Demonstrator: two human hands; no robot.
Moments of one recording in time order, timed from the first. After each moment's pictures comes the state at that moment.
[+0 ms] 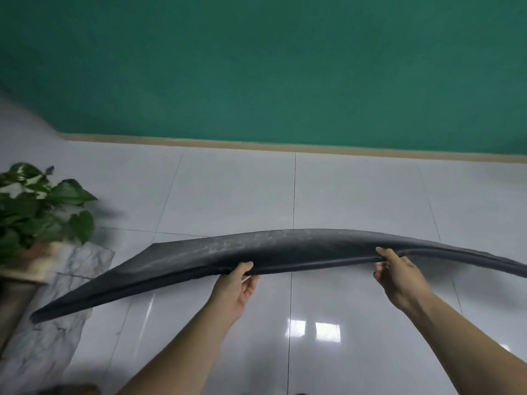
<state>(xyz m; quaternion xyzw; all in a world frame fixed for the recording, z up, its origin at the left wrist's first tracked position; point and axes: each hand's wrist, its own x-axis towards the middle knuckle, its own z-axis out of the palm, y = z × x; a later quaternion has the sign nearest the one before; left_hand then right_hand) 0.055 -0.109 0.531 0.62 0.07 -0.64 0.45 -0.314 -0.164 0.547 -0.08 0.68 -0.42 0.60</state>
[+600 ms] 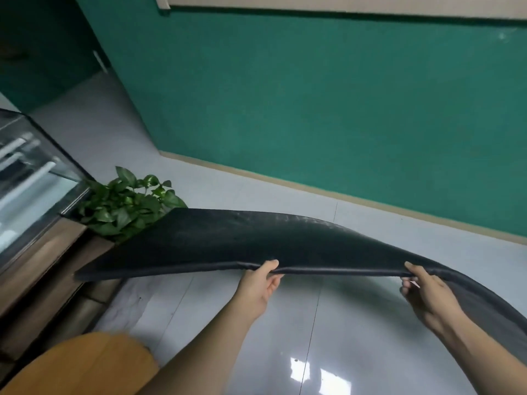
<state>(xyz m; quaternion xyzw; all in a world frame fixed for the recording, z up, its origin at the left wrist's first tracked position) 0.106 -0.035 0.774 0.57 0.06 -0.61 0.55 -0.253 -0.124 0.801 -0.20 0.62 -0.42 0.63</state>
